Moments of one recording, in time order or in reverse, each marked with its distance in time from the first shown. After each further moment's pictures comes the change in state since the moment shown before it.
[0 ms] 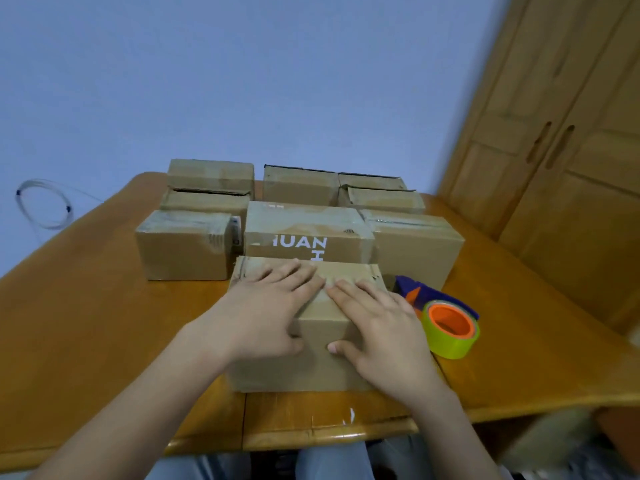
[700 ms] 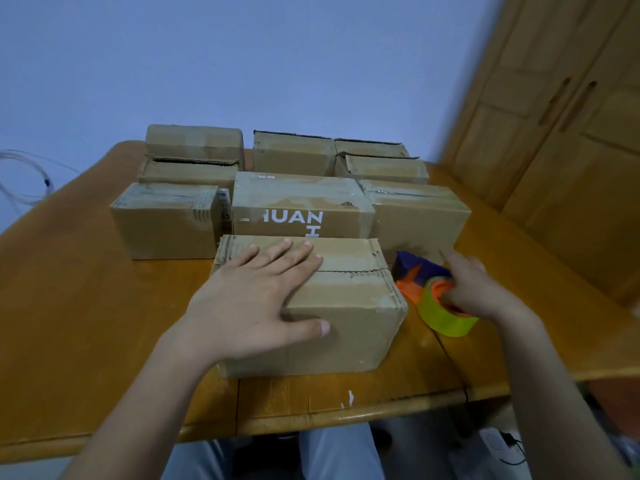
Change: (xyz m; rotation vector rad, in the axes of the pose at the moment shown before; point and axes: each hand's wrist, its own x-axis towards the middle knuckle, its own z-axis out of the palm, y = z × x) left_hand -0.007 0.003 0.002 -0.112 0.067 -0.008; right_hand 0.008 0.146 0.007 0.194 -0.540 0.690
